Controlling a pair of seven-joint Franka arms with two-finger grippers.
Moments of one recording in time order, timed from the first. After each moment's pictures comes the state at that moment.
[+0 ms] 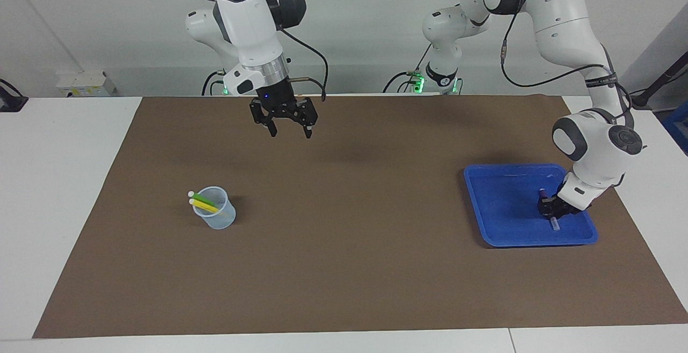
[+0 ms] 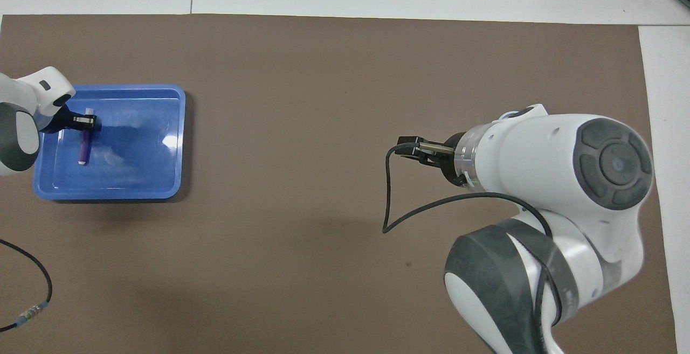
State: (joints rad) left arm 0.21 0.50 -0.01 -1.74 0.04 2.31 0.30; right arm 0.33 -0.05 0.07 -1.92 0.11 2.10 0.64
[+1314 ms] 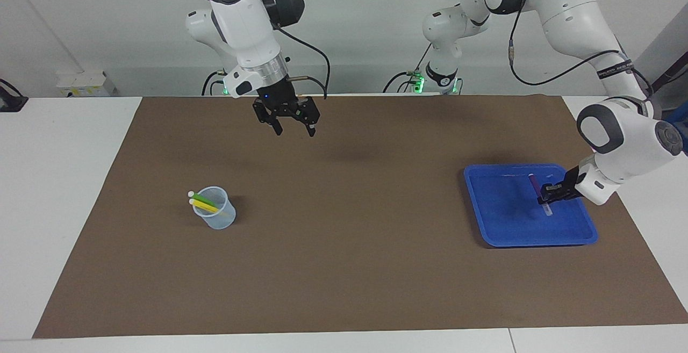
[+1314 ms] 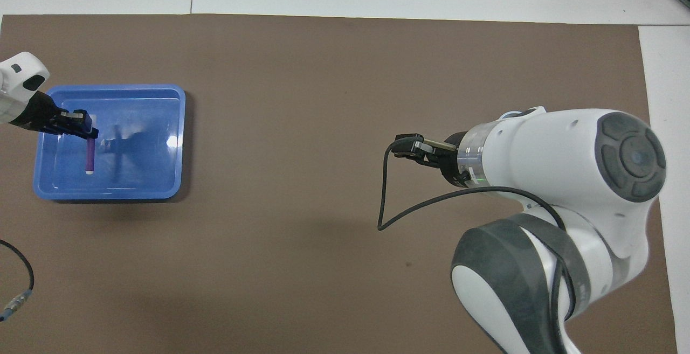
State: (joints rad) left arm 0.23 0.50 -0.02 -1.55 -0.18 1.87 0.30; right arm 0.32 -0.05 0.07 -1.92 0.23 2.10 0.64
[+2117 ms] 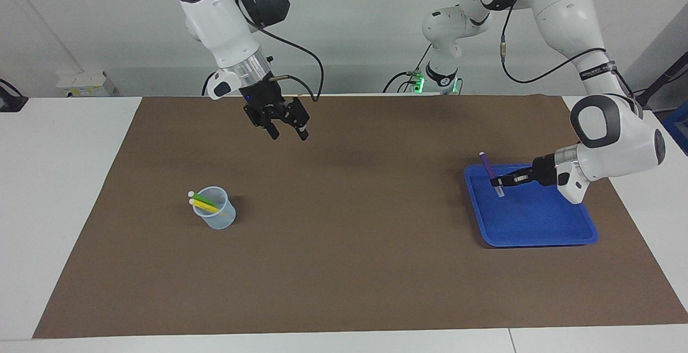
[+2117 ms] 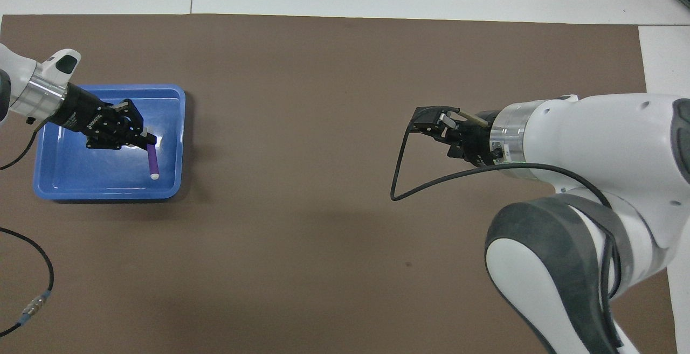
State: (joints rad) left arm 0.18 0.47 -0.07 -1.52 -0.50 1.57 -0.18; right arm 0.28 -0.05 0.05 -1.90 0.35 2.17 0.63
